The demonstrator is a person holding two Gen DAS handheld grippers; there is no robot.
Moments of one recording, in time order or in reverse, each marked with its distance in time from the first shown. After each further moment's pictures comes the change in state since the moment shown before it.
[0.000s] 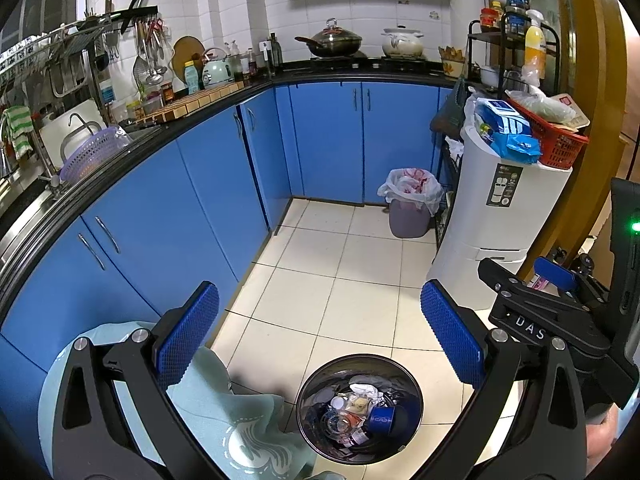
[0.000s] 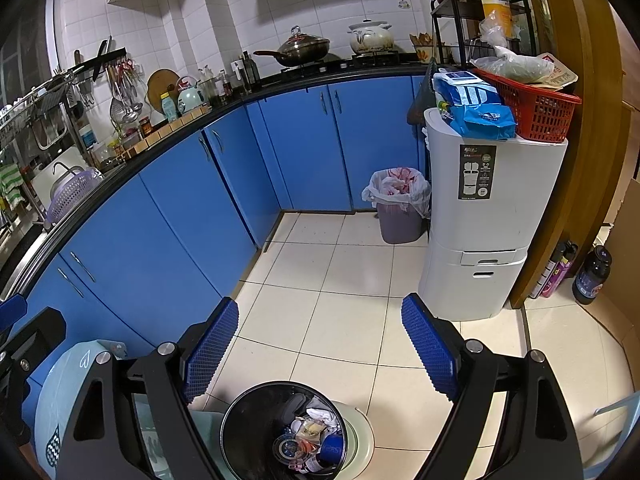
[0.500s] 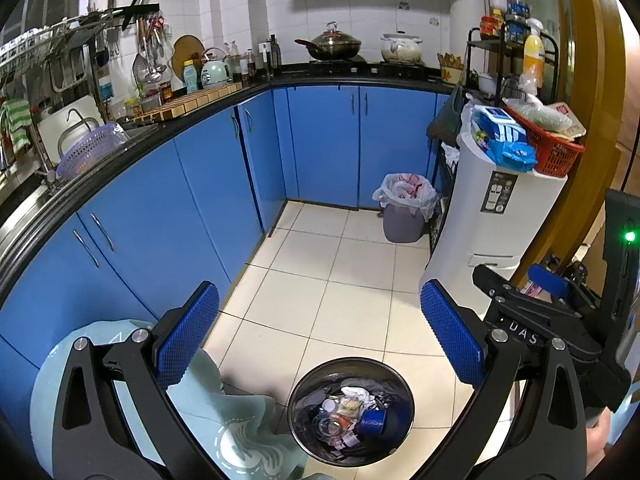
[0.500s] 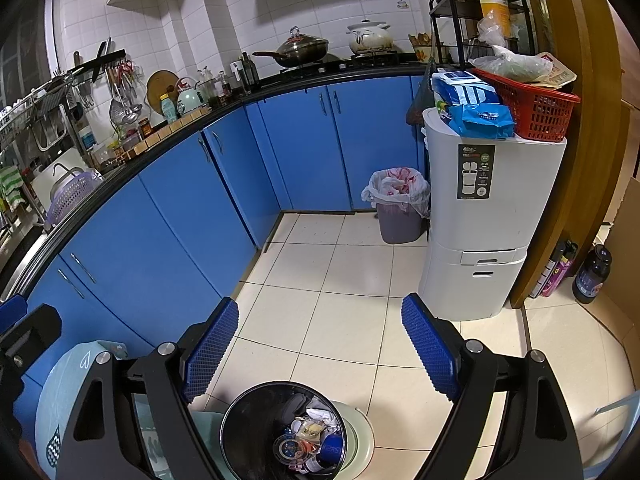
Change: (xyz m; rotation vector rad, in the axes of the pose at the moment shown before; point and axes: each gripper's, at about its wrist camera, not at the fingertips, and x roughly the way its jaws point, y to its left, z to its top) left arm -0.006 0.001 -0.001 -0.025 -0.017 -0.027; right arm -0.001 0.000 0.000 0.003 -0.001 -0.002
